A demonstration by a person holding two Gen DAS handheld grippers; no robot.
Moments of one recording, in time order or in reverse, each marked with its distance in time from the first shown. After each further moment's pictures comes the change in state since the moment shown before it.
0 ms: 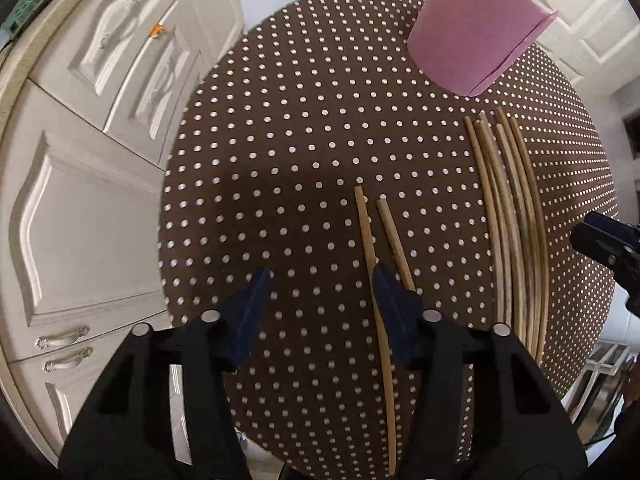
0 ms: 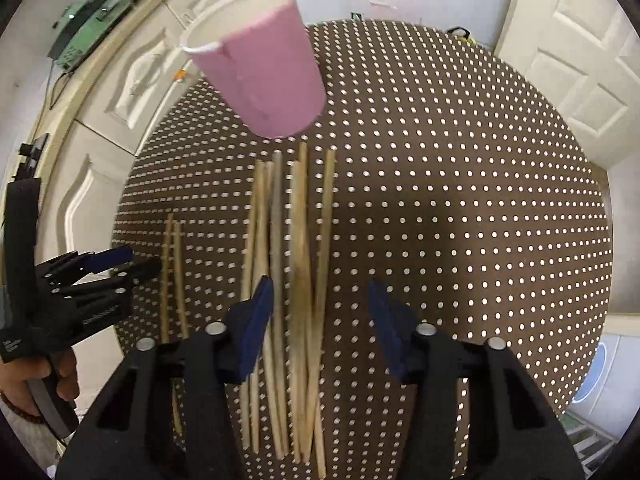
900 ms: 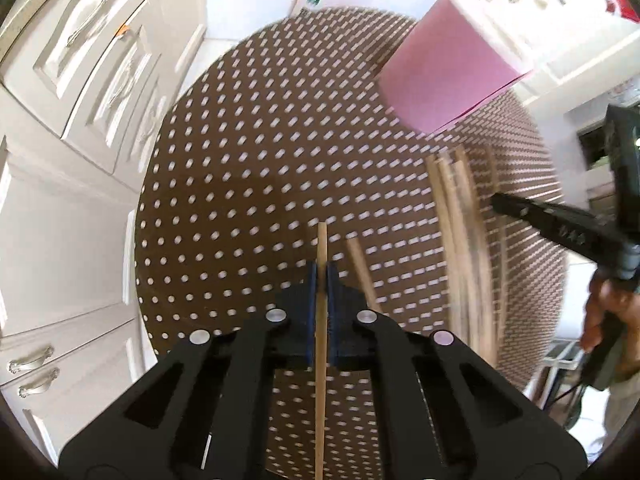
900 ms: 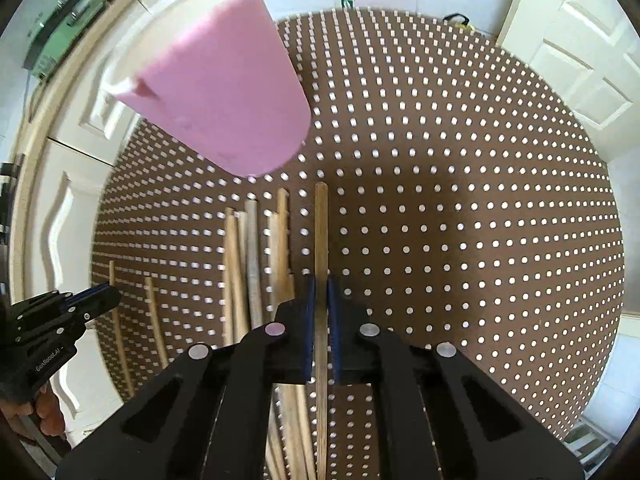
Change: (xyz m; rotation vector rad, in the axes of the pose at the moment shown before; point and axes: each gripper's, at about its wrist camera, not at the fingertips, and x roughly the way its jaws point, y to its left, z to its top) left arm -0.009 0.006 0.007 -0.014 -0.045 -0.229; right arm 0.026 -0.010 0.046 0.027 0.030 -0.003
